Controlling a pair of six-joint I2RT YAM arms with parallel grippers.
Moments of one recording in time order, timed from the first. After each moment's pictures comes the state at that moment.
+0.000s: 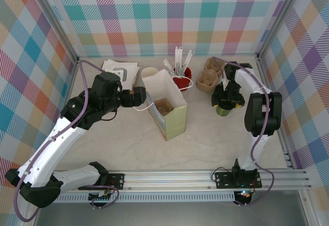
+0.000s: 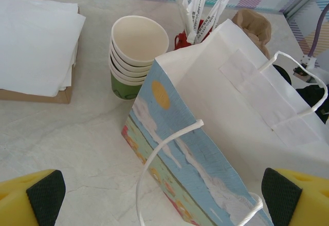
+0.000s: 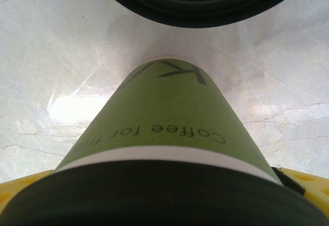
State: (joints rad) left arm -0.63 1.09 1.40 -0.95 -0.17 -0.50; right arm 0.07 1.92 1.55 -1.26 -0.03 0.04
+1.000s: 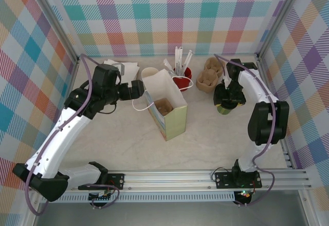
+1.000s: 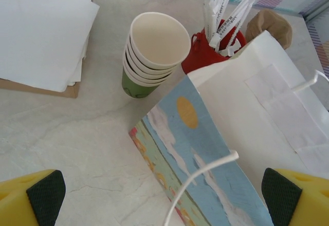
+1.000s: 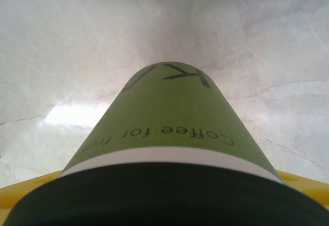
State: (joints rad) left arm -0.48 1.19 1.44 -0.95 -0.06 -0.49; right arm 0.09 1.77 1.52 -1.30 -0.03 0.03
